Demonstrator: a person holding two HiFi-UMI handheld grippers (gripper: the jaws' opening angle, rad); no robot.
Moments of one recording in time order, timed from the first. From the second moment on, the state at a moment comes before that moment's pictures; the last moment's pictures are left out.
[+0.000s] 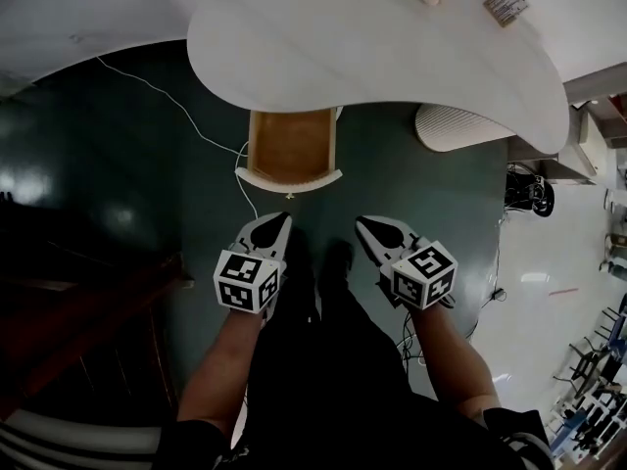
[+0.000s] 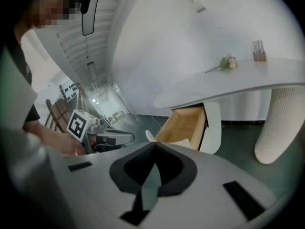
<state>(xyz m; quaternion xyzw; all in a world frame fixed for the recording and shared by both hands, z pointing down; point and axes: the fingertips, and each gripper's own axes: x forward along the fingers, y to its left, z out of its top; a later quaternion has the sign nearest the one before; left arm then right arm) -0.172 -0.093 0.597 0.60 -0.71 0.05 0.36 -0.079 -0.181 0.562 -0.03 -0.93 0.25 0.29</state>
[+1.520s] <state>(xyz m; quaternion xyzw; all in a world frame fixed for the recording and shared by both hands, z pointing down) -0.224 -0.107 0.793 0.57 -0.74 0.07 0.35 -0.120 -0.140 0.732 -0.07 -0.90 0.25 0.34</state>
